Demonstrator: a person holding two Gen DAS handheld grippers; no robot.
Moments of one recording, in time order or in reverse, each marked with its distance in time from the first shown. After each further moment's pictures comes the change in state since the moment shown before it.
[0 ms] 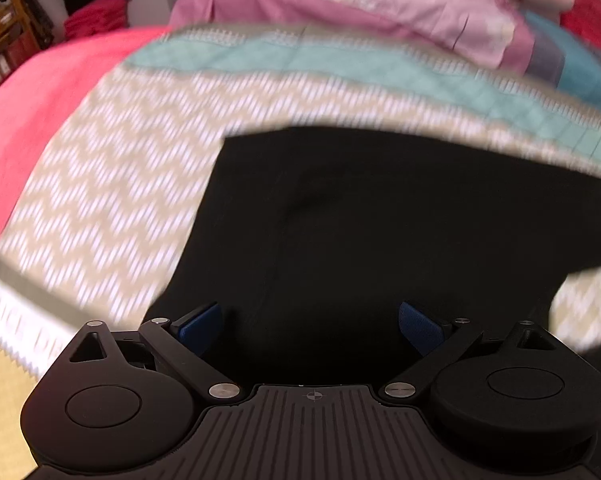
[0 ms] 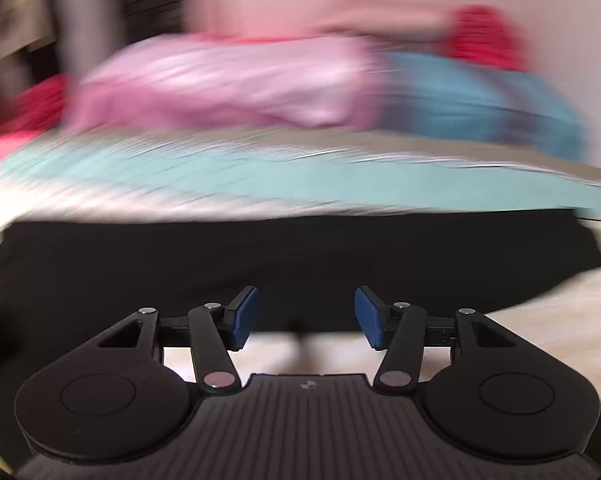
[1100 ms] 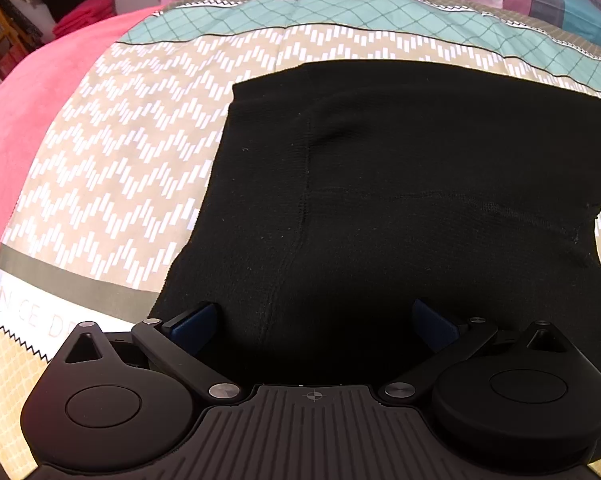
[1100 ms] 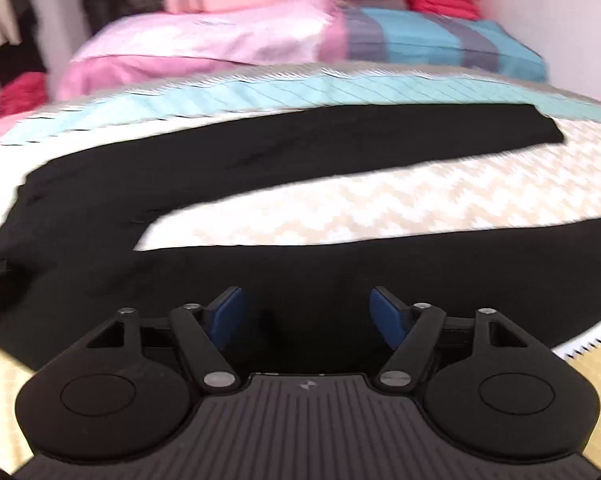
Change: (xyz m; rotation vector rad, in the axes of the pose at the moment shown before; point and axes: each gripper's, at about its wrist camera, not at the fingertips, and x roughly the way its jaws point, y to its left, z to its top) left arm 0.012 0.011 -0.018 0.097 0.053 0.042; right arm -0.059 0.007 -0.076 0.224 0.119 -0.257
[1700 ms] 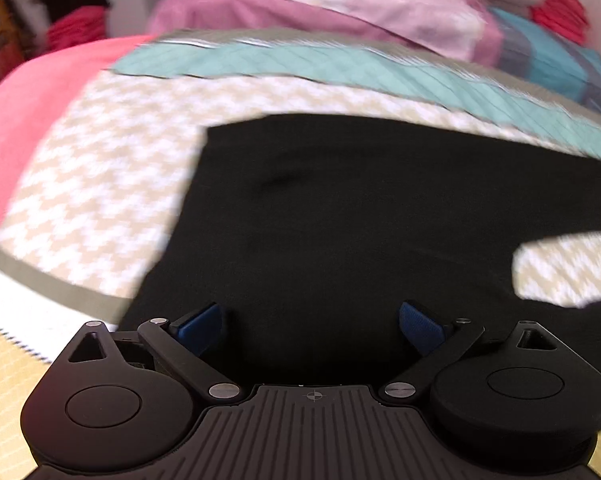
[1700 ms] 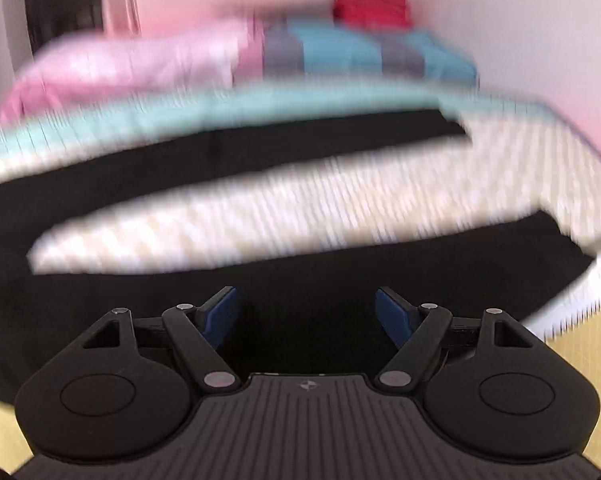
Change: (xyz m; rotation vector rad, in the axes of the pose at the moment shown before) left arm -0.039 -0.023 -0.004 -0.021 -0.085 -0.132; right arm -0.015 -0.099 -0.020 0.057 -0.032 -0.102
